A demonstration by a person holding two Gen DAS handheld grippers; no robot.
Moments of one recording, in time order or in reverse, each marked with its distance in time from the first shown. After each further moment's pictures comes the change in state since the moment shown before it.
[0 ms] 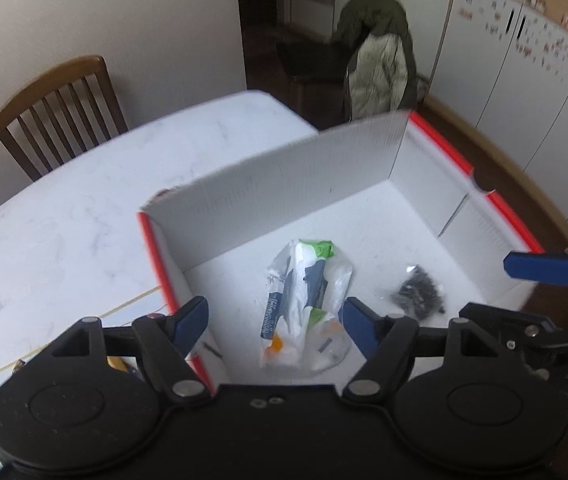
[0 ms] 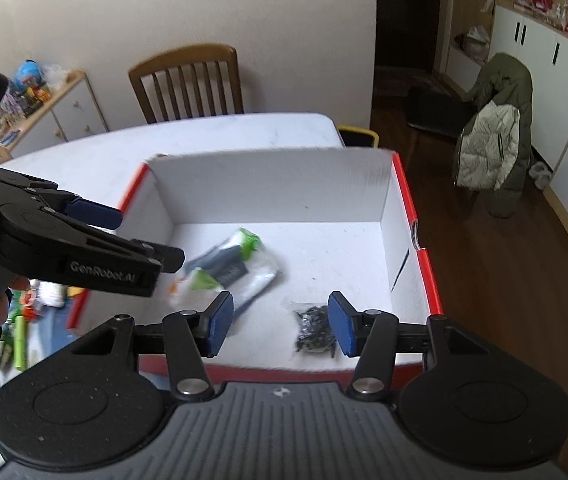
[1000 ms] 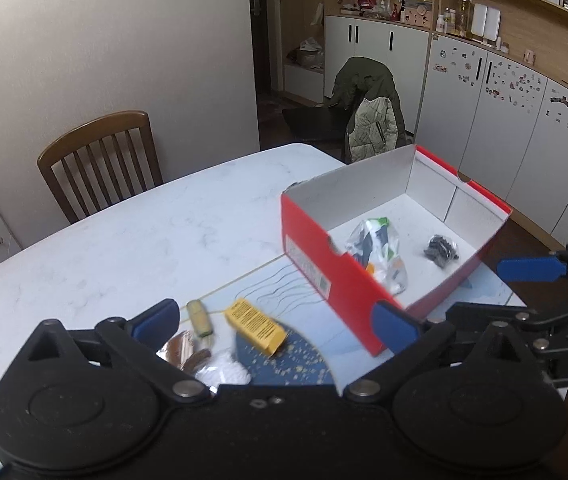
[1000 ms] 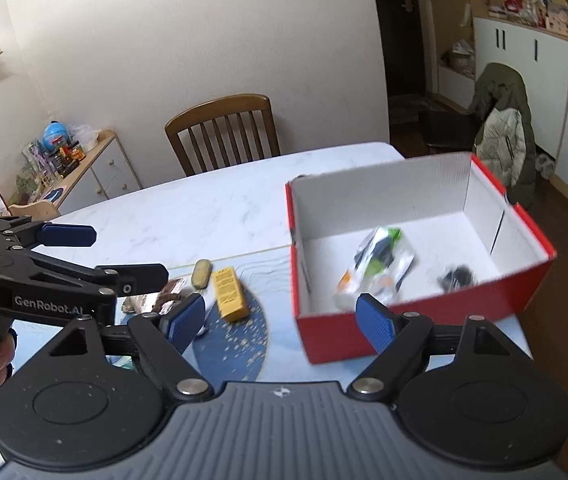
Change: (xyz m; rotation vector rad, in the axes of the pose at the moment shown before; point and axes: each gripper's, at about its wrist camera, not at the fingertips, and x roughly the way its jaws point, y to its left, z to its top) left arm -0.126 0.119 -0.110 0.062 -0.216 -0.022; right arm -0.059 0.161 -0.047 0.164 -0.156 0.028
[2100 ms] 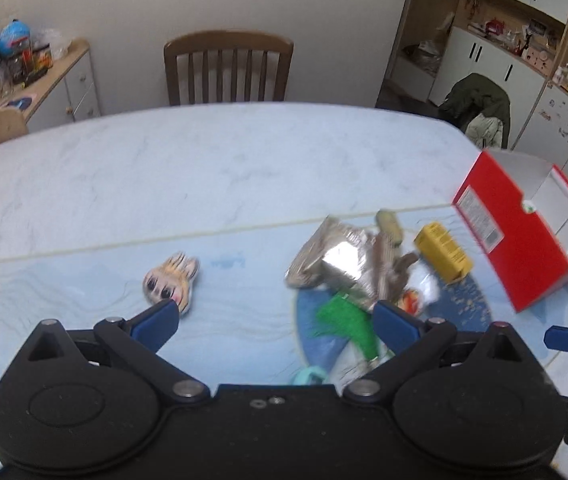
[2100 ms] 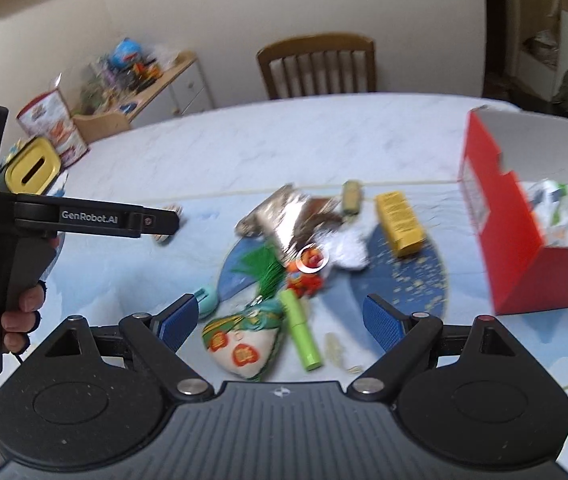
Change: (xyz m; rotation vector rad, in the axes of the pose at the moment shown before) left arm 0.004 0.187 -0.122 -0.348 0.098 0.117; right arm 0.073 0.153 -0.064 -0.167 0.166 0.153
